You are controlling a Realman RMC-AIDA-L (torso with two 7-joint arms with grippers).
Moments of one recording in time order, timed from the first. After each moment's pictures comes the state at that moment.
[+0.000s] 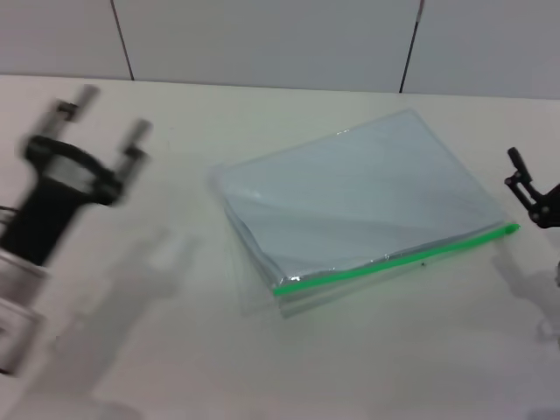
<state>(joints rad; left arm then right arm) -0.34 -2.04 2.54 0.20 -0.82 1.57 0.44 0.34 2.05 0.55 0.32 -2.16 -1.35 -0.63</state>
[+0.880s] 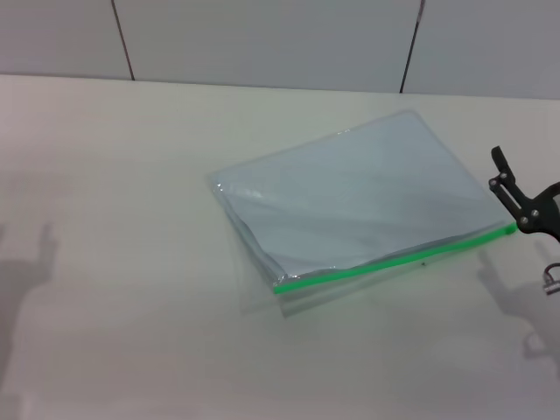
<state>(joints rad) -0.30 -2.03 2.34 0.11 -1.07 1.58 -0.07 0.33 2.05 0.48 0.34 -2.16 -1.42 -0.43</state>
